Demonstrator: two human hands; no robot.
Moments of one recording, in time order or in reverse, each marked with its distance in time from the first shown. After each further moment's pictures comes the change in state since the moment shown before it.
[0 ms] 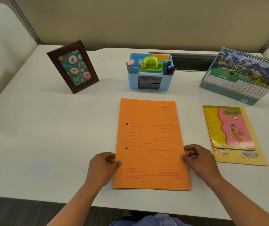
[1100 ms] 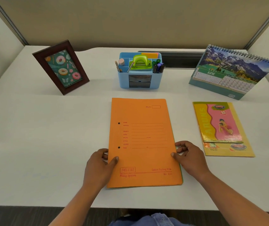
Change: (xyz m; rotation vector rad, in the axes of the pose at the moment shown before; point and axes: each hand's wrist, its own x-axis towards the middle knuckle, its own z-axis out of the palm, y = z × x) left_hand 0.000 -0.003 0.017 0.078 0.109 0.056; right_hand -0.005 -0.001 0.007 -0.110 0.037 -0.047
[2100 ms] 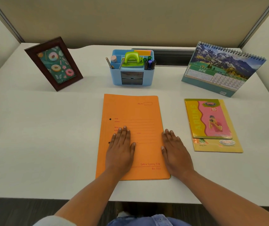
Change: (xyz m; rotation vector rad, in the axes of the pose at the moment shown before) left_hand 0.013 0.040 0.094 0.550 0.073 0.525; right_hand 0.002 0.030 0.015 -0.602 -0.059 -0.407
